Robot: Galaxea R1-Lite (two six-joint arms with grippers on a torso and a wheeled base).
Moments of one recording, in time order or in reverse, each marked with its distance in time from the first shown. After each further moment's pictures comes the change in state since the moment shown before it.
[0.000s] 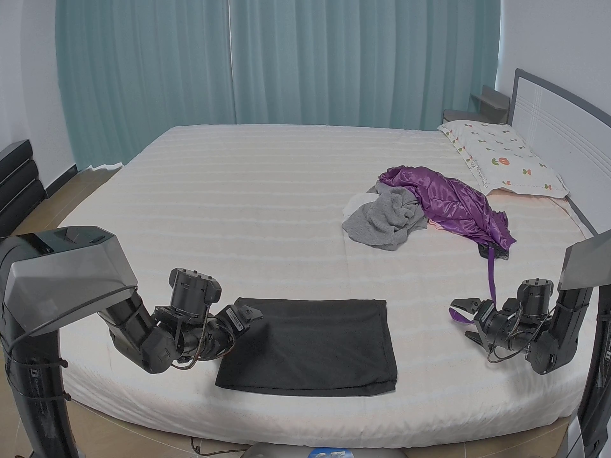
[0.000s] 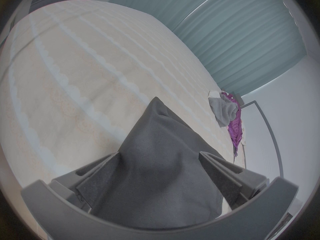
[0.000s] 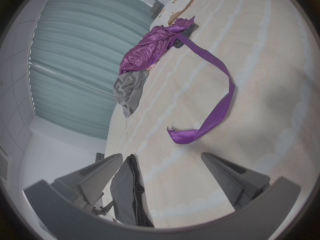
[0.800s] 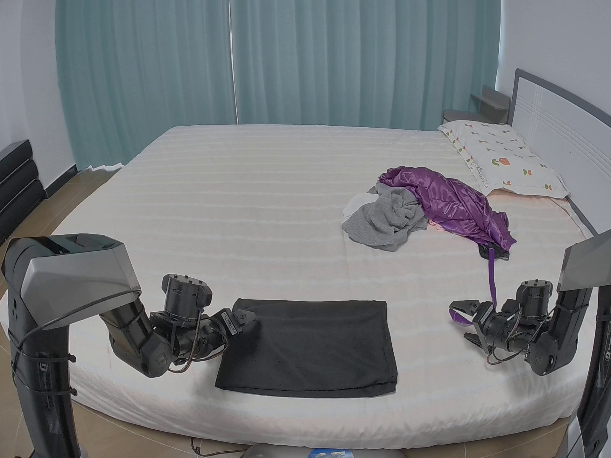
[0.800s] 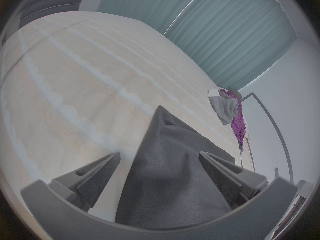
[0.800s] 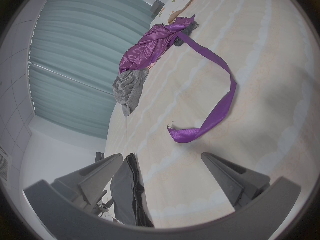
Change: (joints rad) left arm 0.042 0.064 0.030 -0.129 -0.008 0.151; right arm 0.007 0.001 0.008 0.000 0.000 0.000
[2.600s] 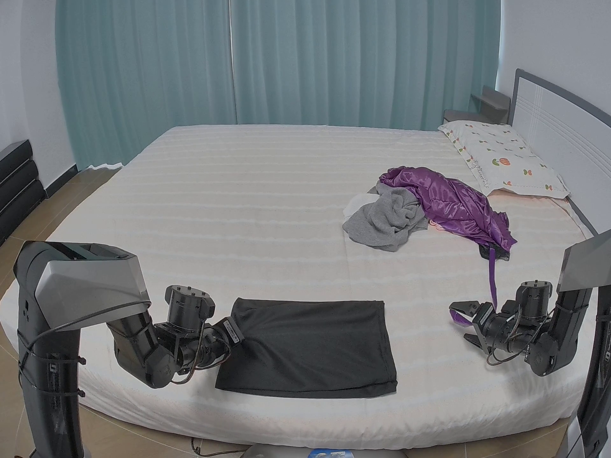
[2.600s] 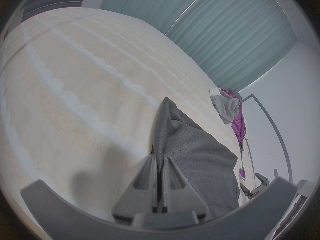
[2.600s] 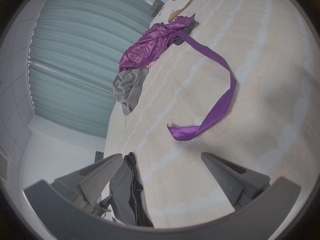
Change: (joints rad) left arm -0.010 0.051 0.047 -0.108 0.008 -0.030; right arm 0.006 0.000 0.005 0.000 -0.001 -0.003
